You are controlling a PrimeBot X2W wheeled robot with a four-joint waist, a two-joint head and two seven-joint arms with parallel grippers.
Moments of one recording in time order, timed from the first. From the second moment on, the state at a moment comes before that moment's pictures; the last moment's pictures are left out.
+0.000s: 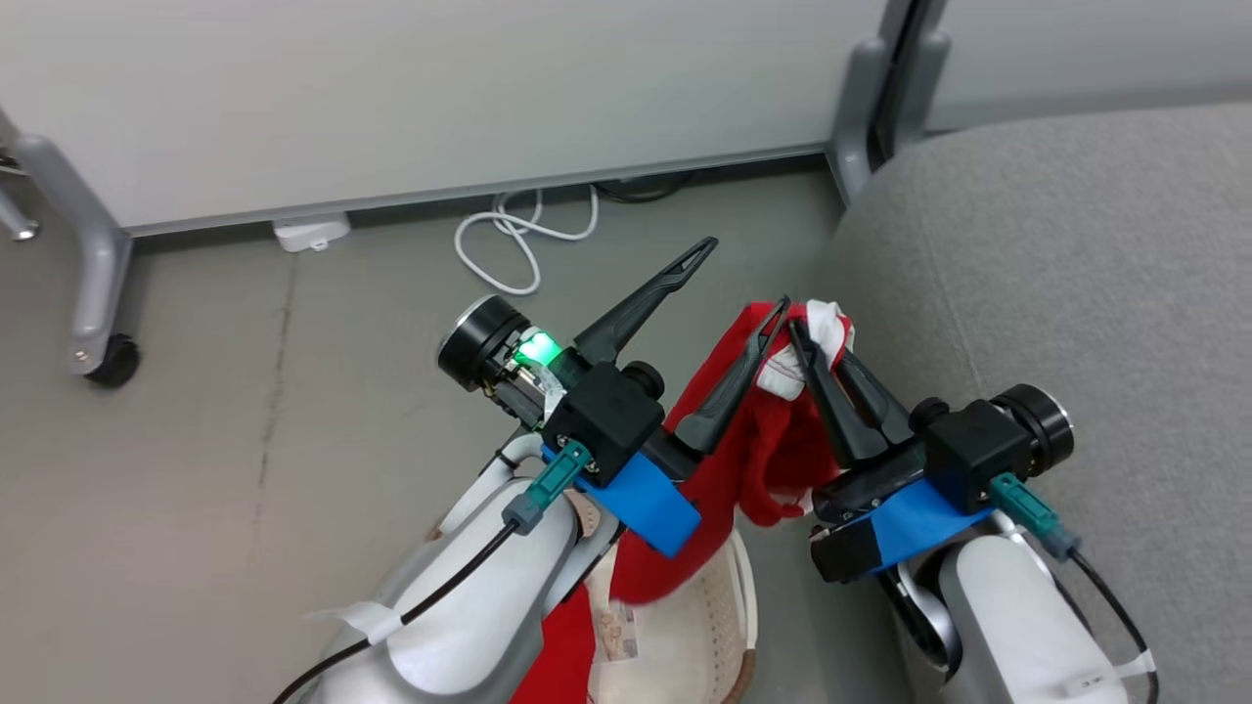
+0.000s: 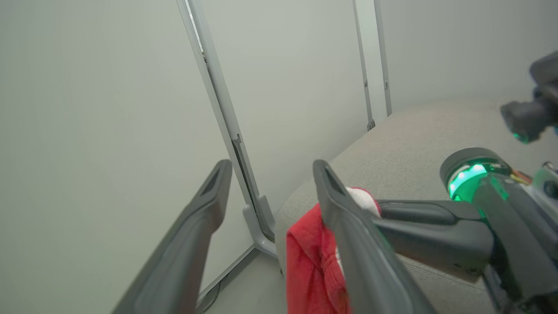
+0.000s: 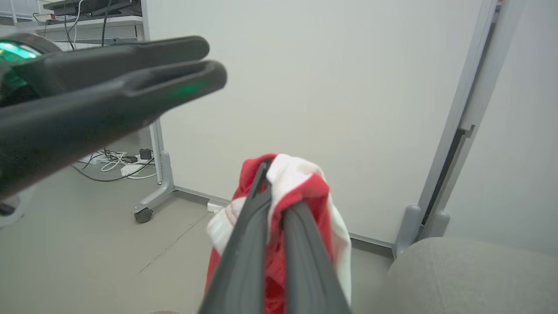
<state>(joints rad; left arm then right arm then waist) -0.60 0.08 -0.70 0.35 -0.17 -0.10 -0.26 -0.36 -0.05 0.27 0.27 0.04 0.13 -0.26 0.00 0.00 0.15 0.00</state>
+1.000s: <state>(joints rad) -0.59 0.13 -0.73 0.34 -0.14 -0.11 -0.26 -0.26 -0.05 -0.02 0.11 -0.01 0.13 -0.26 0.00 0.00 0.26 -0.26</state>
